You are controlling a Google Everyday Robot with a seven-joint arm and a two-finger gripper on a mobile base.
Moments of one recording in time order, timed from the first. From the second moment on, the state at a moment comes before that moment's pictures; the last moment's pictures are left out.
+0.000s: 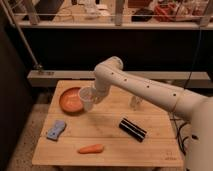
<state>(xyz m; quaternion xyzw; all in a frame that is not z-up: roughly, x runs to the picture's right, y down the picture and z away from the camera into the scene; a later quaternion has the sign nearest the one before) -0.052 0.064 0.777 -0.16 -0.28 -0.50 0.81</state>
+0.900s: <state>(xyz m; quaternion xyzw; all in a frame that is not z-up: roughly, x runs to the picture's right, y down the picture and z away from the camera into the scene) -0.079 0.059 0.805 -0.15 -0.29 -0.52 0.79</state>
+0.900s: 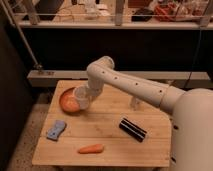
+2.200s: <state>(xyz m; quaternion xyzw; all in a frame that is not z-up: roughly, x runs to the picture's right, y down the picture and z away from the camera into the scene) -0.102 0.067 0.830 -0.16 -0.29 -0.54 0.78</state>
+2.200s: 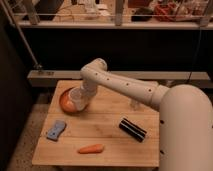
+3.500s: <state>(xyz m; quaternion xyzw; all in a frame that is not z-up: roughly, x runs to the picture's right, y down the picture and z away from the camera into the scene) -0.114 0.072 0.836 -0.16 -0.29 -0.55 0.76</state>
